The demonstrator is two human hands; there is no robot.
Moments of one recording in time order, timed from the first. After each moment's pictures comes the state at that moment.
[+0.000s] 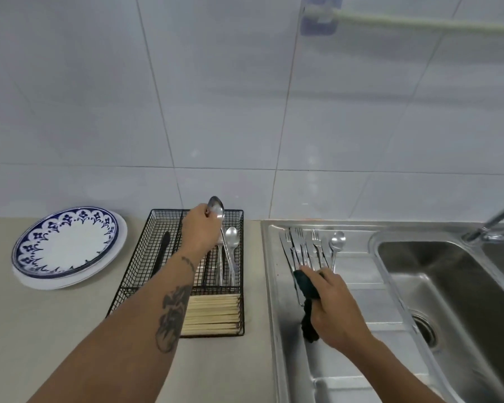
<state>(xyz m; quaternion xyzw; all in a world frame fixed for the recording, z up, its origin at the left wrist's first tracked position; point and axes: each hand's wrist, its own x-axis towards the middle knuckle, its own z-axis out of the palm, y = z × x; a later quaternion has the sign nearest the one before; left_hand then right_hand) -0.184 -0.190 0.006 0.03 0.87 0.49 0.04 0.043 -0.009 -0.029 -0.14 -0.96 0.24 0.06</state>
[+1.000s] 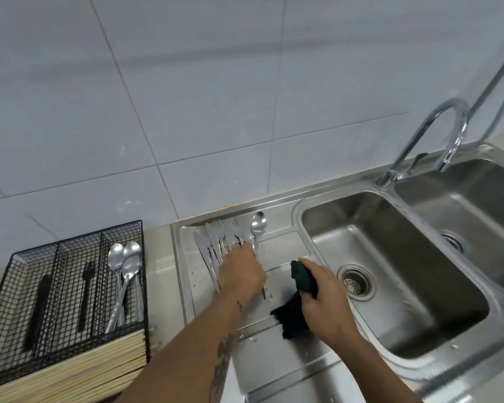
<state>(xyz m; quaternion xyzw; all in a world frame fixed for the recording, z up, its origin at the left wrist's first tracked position) -0.062 0.027 -0.080 0.27 0.93 0.19 0.17 0.103 0.099 -0.067 -0.34 -0.84 0.38 0.17</state>
